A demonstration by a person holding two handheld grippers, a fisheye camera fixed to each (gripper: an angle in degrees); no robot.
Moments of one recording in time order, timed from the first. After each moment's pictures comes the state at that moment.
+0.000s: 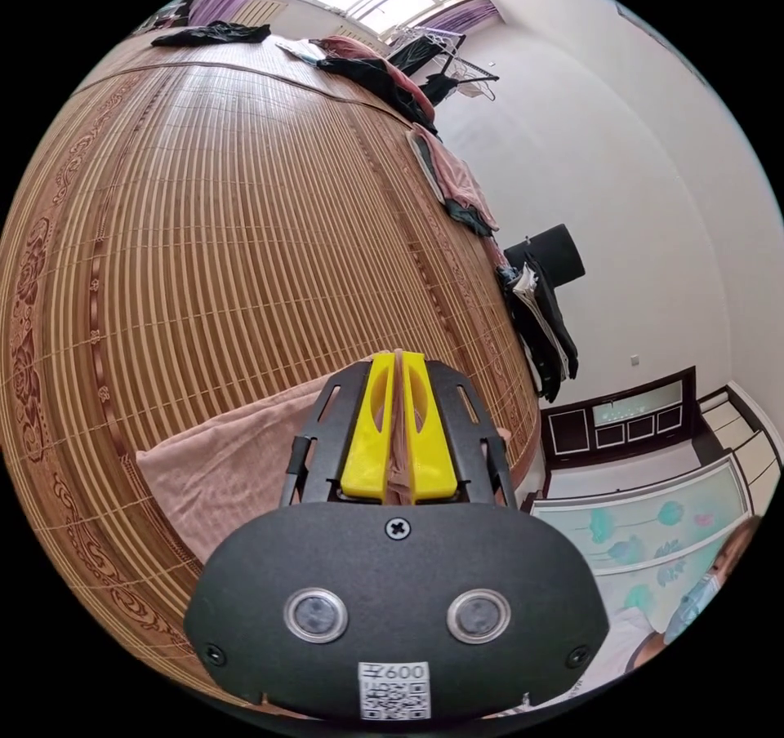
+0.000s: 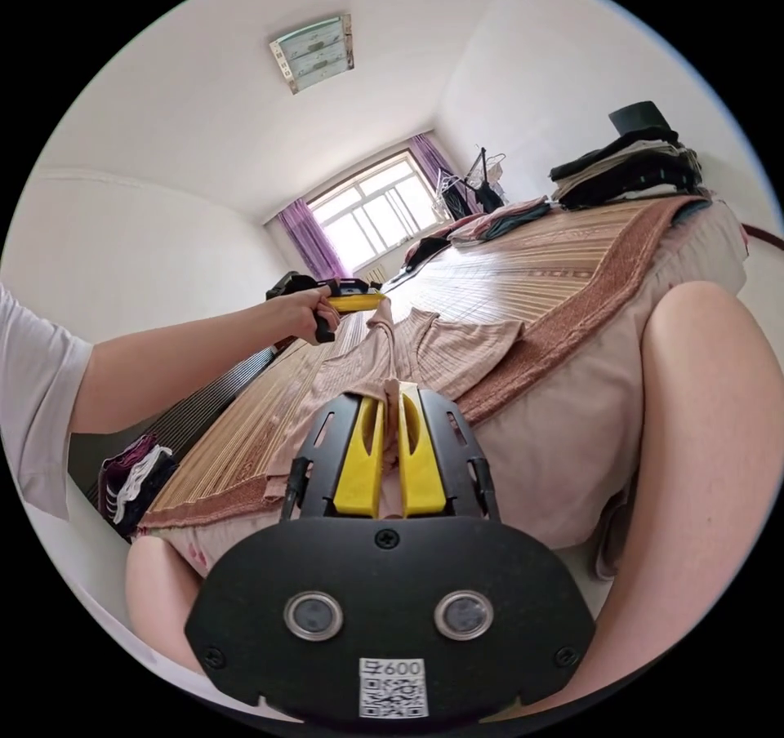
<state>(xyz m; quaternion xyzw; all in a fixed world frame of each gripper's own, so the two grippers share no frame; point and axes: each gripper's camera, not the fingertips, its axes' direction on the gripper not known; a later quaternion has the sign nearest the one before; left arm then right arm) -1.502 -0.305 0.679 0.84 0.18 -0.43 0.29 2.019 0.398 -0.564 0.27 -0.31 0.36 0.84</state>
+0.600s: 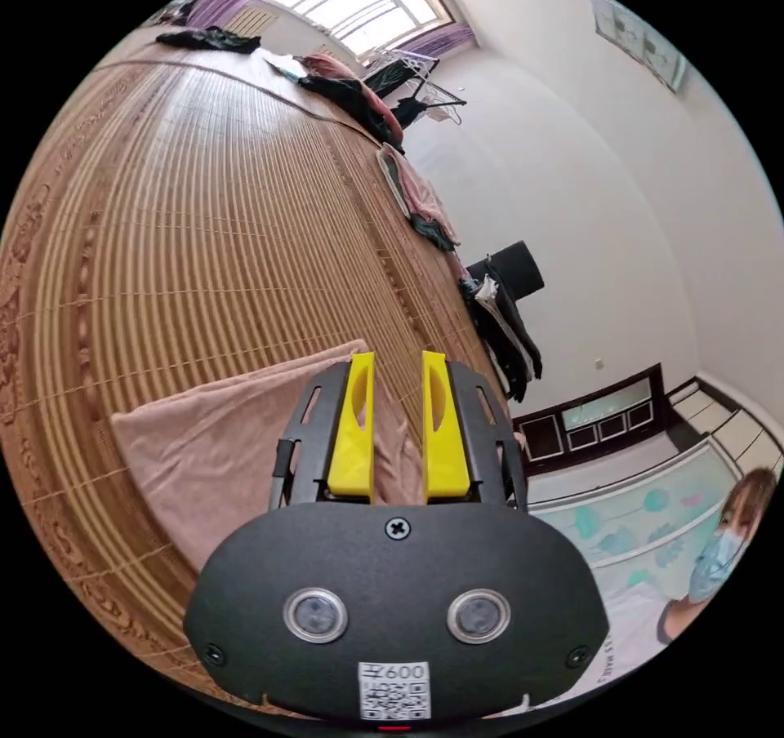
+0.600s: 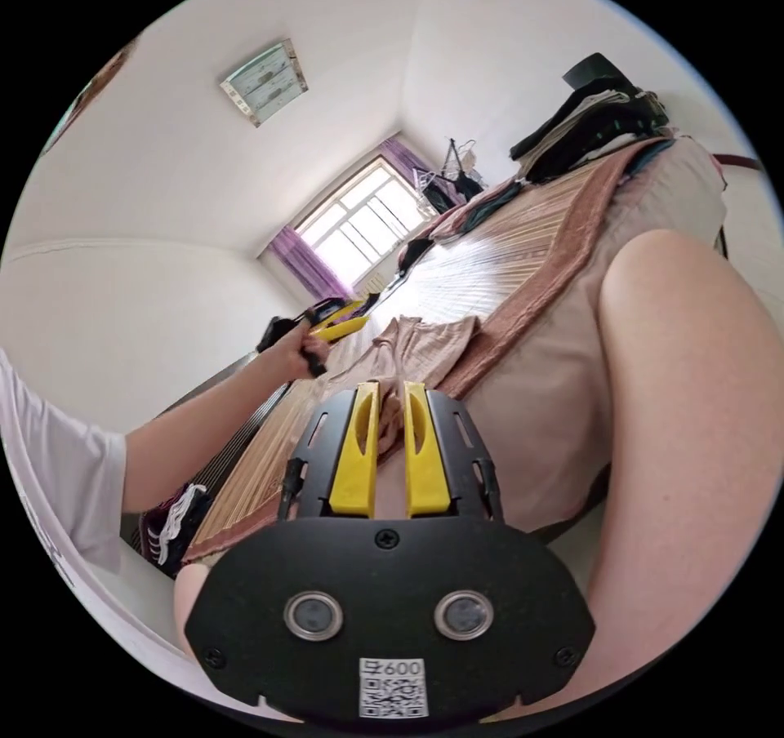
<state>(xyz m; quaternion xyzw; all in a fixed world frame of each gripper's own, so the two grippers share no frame) -1.452 -0.348 0.804 0.87 0.15 -0.38 0.26 2.006 0.468 -0.627 0.25 -0.34 0.43 0.80</state>
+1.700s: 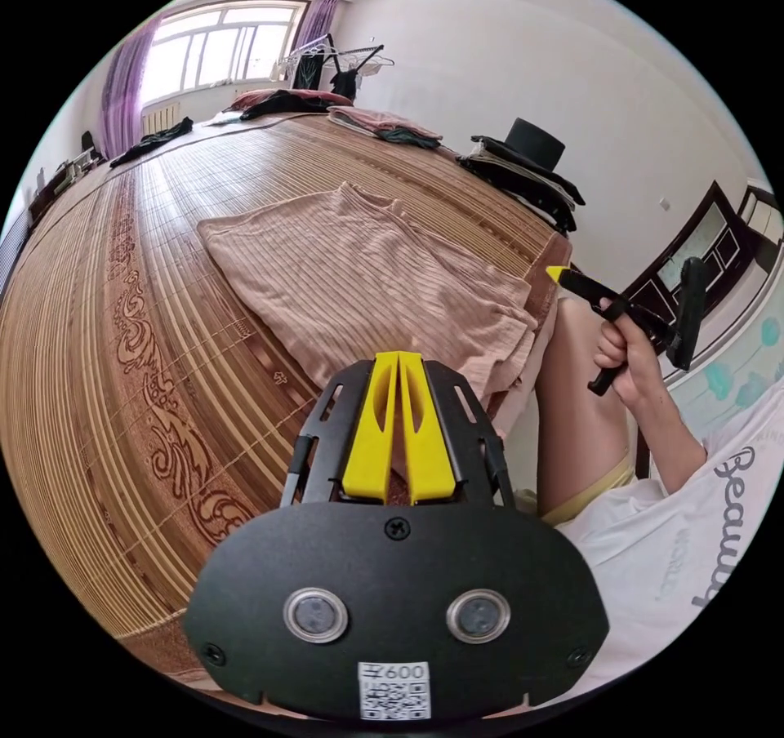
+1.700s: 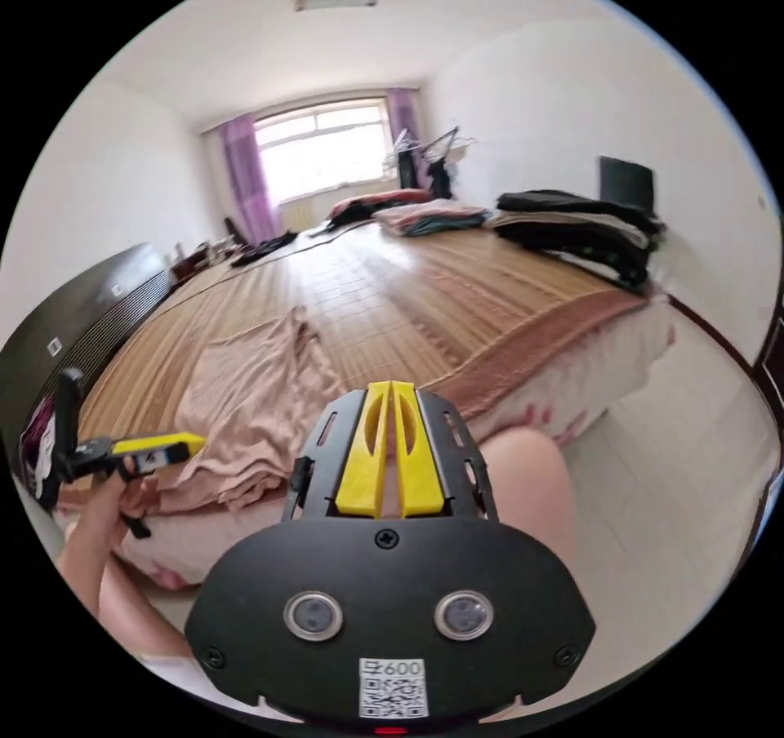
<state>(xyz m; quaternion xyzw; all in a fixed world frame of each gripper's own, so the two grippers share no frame) -1.175 -0.603 0.926 0.79 -0.06 -0.47 0.40 1.871 0.421 -0.697 0.15 -0.11 0.30 0.93</state>
